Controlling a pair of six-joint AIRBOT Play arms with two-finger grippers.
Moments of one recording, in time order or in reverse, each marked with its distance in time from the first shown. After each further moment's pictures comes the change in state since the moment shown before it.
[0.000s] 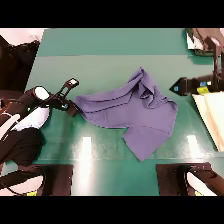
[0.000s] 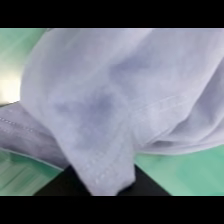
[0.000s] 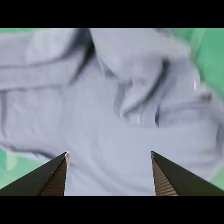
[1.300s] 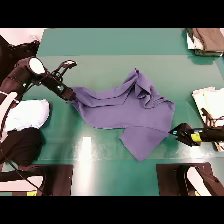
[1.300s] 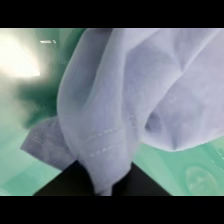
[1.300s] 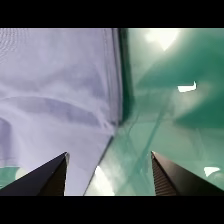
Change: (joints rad) left arm -0.006 -0.131 0.436 0.167 -0.413 -0.319; right arm -0.496 0.111 -0.746 0.233 0.015 -0.116
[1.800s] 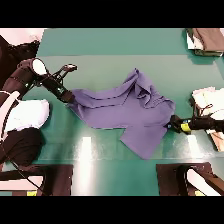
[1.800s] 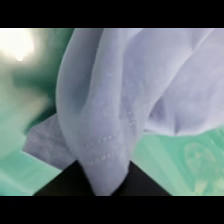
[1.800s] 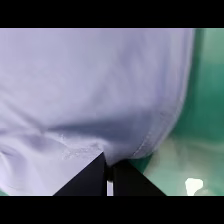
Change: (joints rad) left arm 0.000 -0.016 0.000 0.050 -0.080 -0.025; right arm 0.210 -0.191 0.132 0.043 -0.188 -0.003
